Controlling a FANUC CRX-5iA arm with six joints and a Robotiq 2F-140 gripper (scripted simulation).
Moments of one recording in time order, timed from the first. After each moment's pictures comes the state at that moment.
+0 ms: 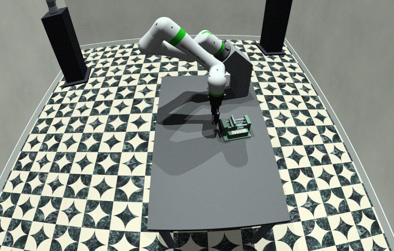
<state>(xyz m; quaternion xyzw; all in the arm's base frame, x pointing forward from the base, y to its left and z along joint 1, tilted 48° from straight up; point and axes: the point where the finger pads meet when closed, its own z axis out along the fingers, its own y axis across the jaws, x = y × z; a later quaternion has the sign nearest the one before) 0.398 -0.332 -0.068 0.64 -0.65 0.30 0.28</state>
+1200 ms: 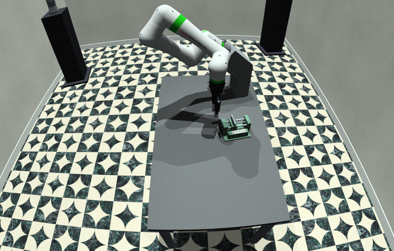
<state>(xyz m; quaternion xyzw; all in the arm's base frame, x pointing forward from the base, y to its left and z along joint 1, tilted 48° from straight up) 0.396 -0.257 -0.002 0.64 -0.65 0.30 0.28</state>
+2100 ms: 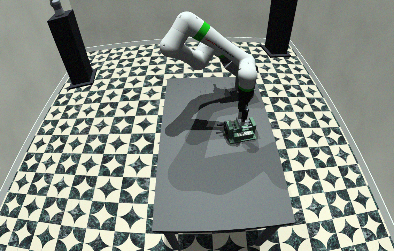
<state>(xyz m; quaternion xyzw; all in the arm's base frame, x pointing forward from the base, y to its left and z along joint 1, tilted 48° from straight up) 0.476 -0.176 -0.090 0.64 -0.65 0.30 0.28</state>
